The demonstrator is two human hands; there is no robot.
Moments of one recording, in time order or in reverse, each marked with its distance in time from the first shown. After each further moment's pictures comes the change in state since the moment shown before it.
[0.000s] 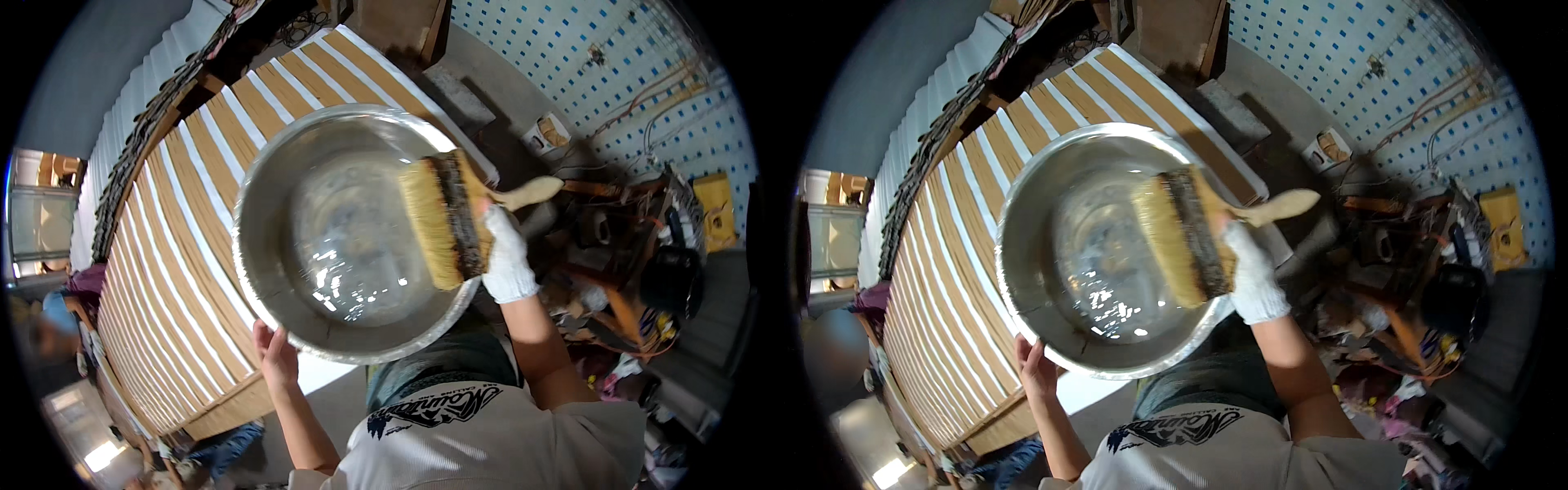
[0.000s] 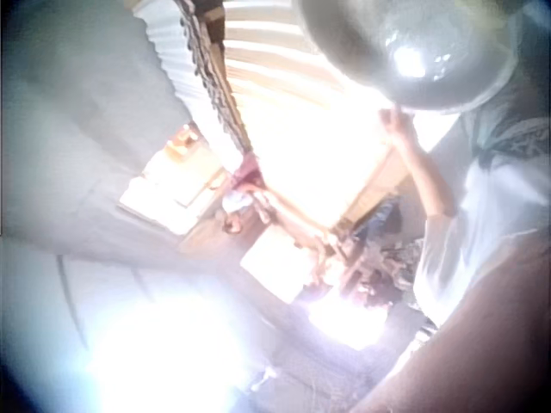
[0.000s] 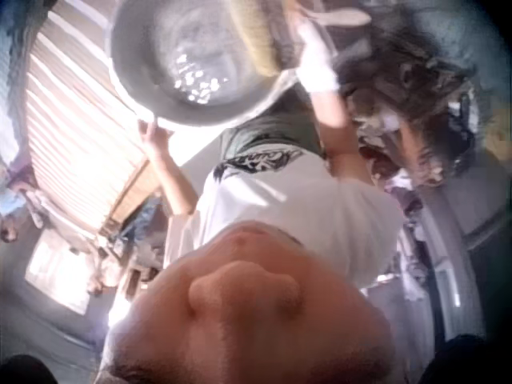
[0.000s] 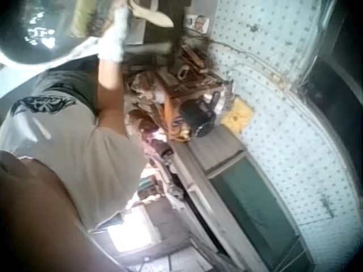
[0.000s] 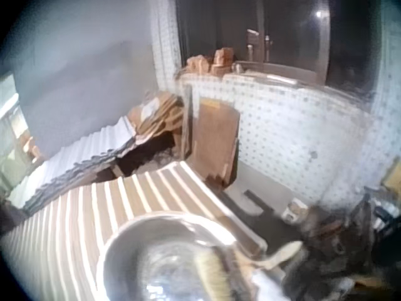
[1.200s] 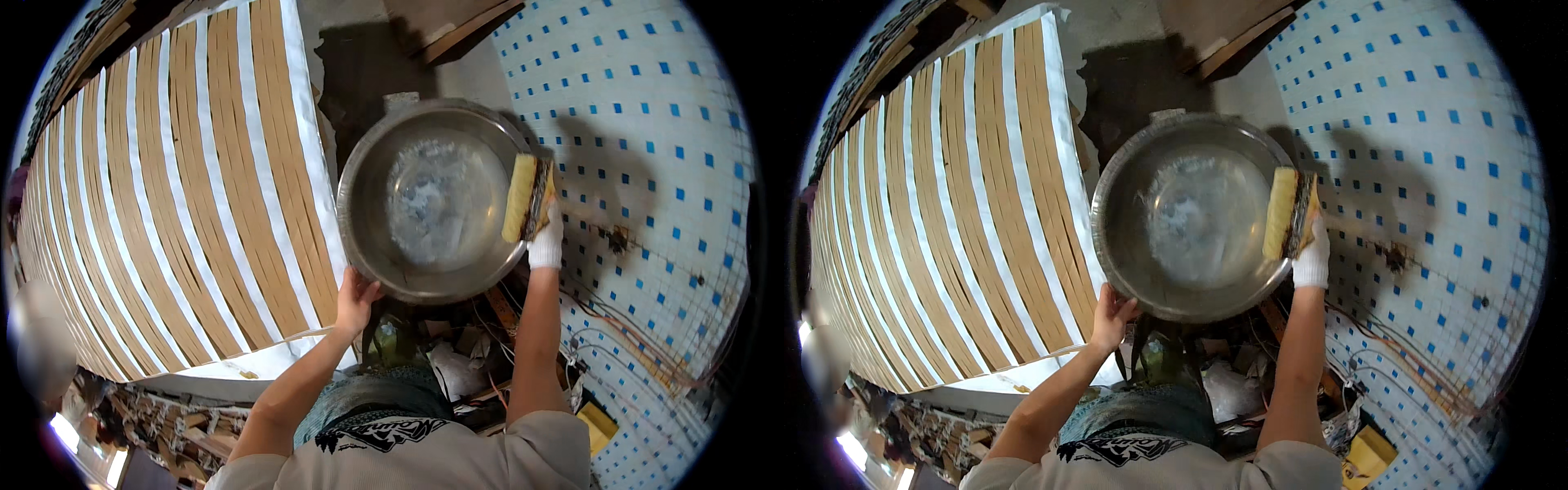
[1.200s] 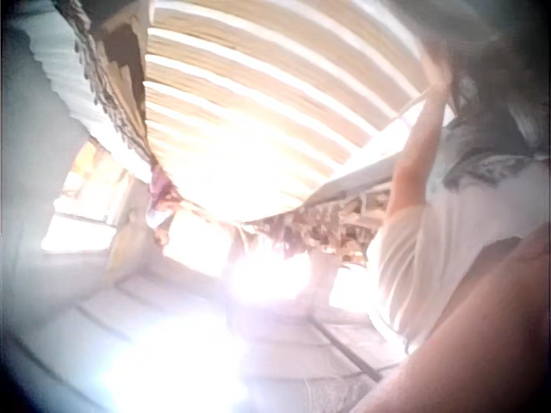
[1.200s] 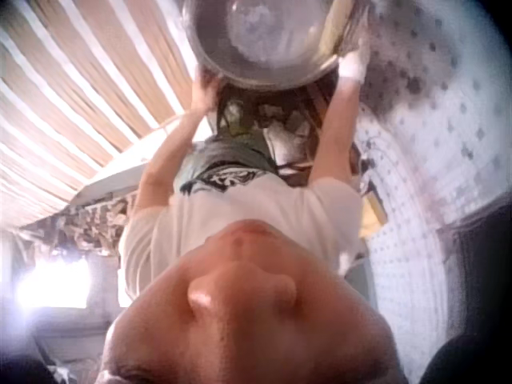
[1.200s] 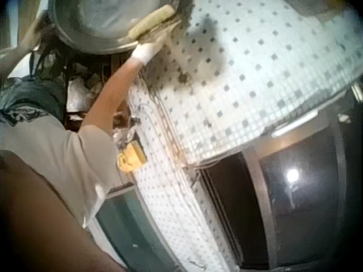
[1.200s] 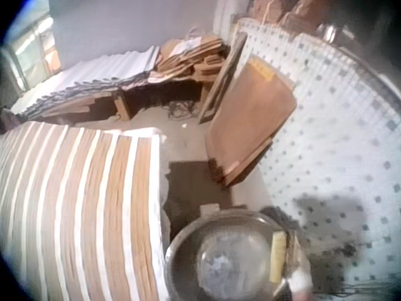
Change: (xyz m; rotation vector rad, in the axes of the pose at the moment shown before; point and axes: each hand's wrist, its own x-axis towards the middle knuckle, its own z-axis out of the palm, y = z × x) left_hand 0.246 -0.384 0.499 0.114 0.013 -0.386; right_hand 0.558 -0.343 -0.278 -0.474 0.296 0.052
